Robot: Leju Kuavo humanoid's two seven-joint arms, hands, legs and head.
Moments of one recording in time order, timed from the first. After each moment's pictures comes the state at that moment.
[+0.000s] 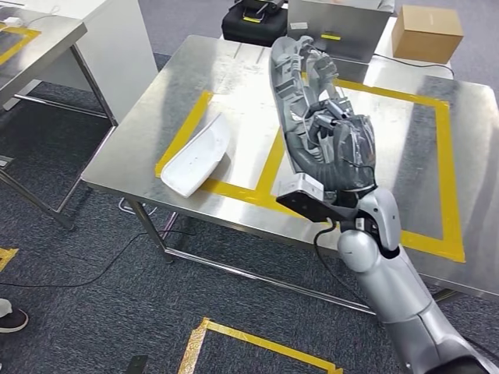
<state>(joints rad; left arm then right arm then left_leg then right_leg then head) -0.11 -0.19 0.40 -0.22 -0.47 0.35 -0.13 -0.55 -0.05 0.52 -1.46 0.82 -0.51 -0.25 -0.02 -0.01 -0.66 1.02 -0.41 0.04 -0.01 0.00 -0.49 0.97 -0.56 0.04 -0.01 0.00</state>
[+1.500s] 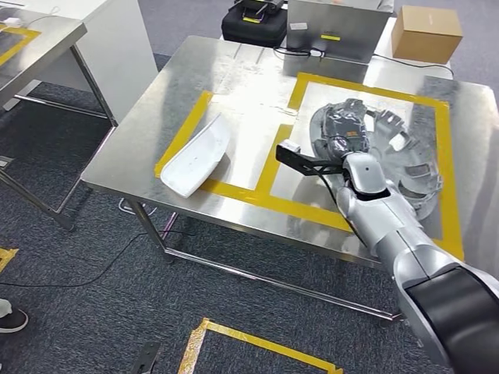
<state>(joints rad) -0.14 -0.20 0.34 -0.22 -0.52 0.29 -0.22 -0.96 -0.01 0.58 -0.45 1.20 -0.46 0.02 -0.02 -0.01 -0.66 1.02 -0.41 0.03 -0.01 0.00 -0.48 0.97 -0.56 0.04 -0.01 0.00</state>
